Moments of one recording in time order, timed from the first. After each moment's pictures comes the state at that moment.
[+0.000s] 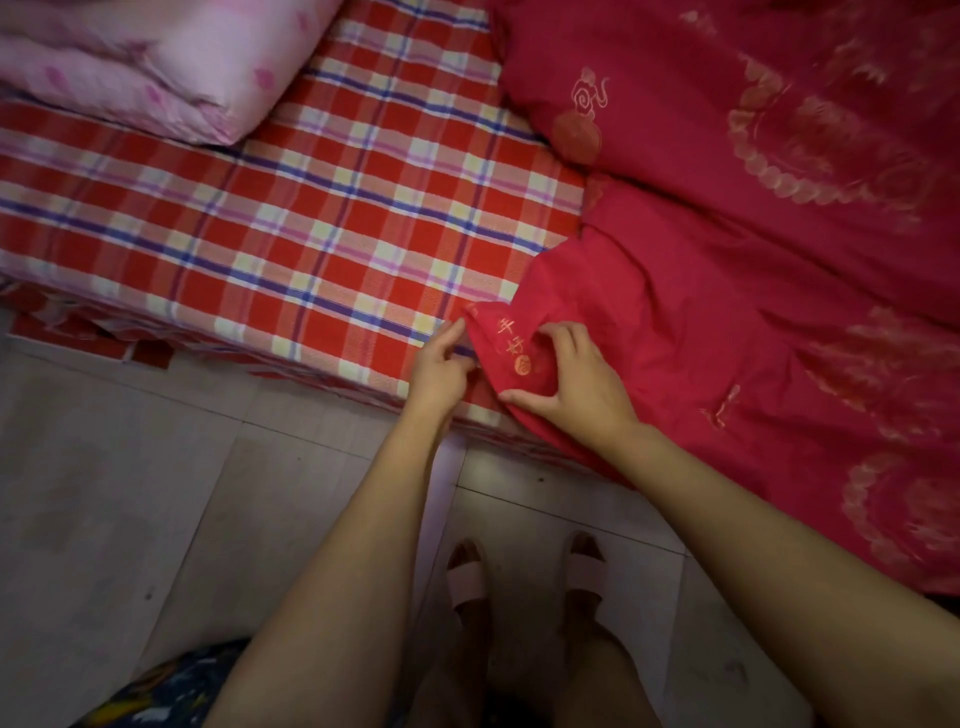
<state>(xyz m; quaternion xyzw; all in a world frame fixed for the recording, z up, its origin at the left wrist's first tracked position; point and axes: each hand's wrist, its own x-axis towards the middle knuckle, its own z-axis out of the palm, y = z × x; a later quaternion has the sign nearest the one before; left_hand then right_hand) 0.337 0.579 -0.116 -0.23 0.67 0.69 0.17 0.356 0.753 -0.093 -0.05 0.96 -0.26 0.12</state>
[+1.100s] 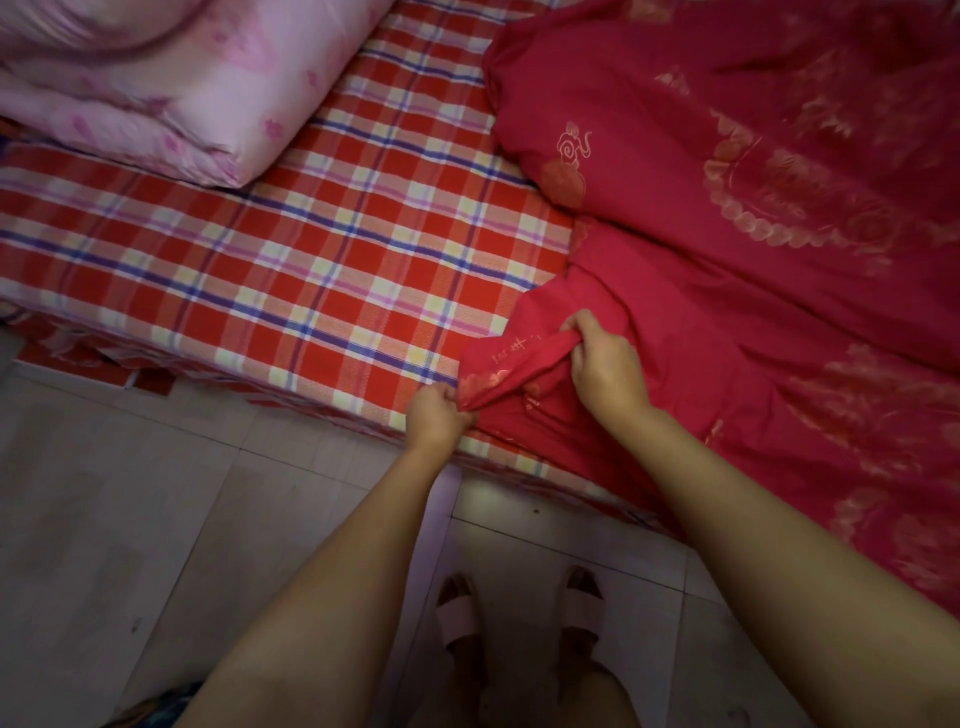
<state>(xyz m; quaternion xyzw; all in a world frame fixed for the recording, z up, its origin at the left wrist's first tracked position) 0.341 0.593 -0.115 -0.25 0.84 0.43 0.20 0.309 0.779 -0.071 0.00 0.96 -0.27 0.02</state>
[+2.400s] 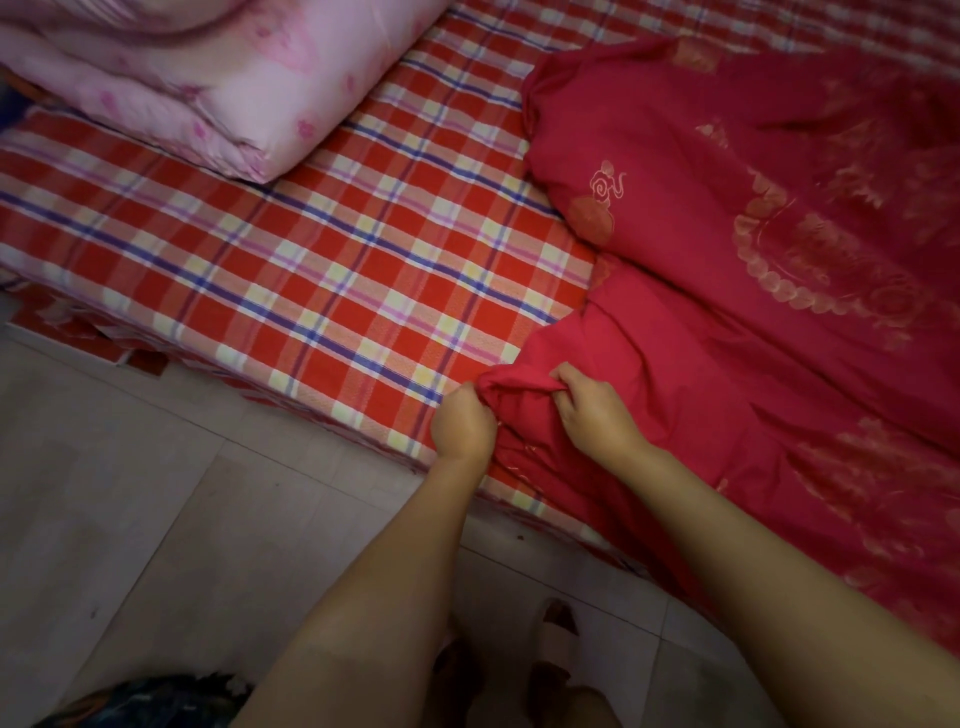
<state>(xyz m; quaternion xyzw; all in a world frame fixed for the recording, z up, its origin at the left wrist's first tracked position) 0.315 0.622 -0.127 -0.23 0.89 0.36 0.12 0.294 0.772 -0.084 -0.08 0.94 -0.28 0.15</state>
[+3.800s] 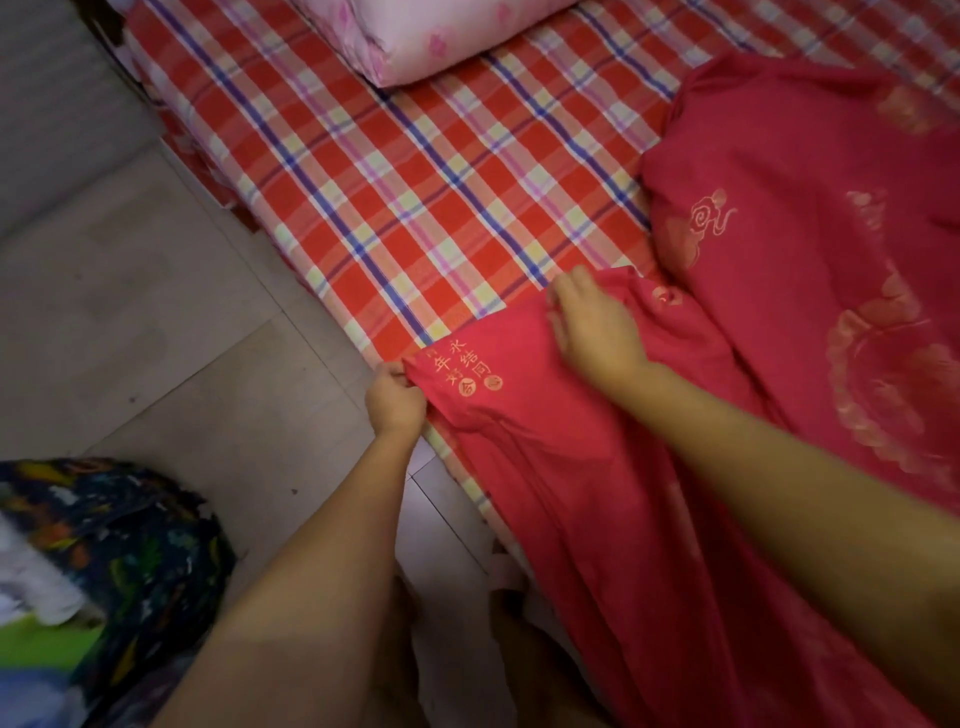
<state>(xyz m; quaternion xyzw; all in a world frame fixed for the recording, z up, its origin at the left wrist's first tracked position) 0.334 0.612 -0.143 -0.60 0.66 0.45 -0.03 0.176 0.761 -0.065 -0.39 0.91 -0.12 0.10</state>
